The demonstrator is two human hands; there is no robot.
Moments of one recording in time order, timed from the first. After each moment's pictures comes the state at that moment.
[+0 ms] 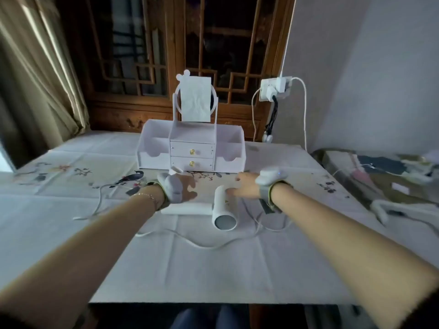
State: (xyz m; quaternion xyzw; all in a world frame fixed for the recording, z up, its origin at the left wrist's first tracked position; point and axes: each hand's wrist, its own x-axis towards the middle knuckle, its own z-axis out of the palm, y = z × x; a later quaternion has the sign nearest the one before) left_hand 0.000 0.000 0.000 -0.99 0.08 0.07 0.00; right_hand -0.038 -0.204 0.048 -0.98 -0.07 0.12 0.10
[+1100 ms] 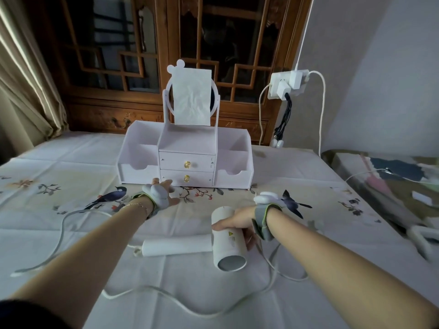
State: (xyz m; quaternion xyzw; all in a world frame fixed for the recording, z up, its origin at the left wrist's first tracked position) left_hand 0.123 0.024 -0.037 -0.99 -0.03 0.15 -0.01; right_hand 0.071 -0.196 -0.033 -0.85 0.11 0.39 0.33
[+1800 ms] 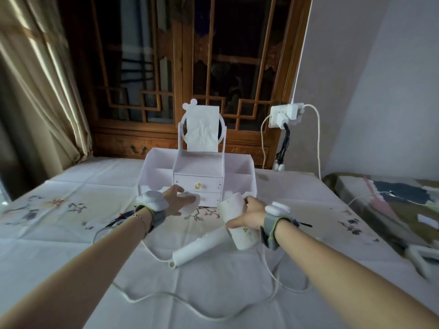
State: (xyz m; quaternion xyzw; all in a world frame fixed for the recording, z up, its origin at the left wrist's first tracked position) left_hand 0.081 0.027 0.014 -0.86 -0.09 0.05 -0.51; right_hand 0.046 -0.195 0.027 -0.95 0.04 0.10 0.30
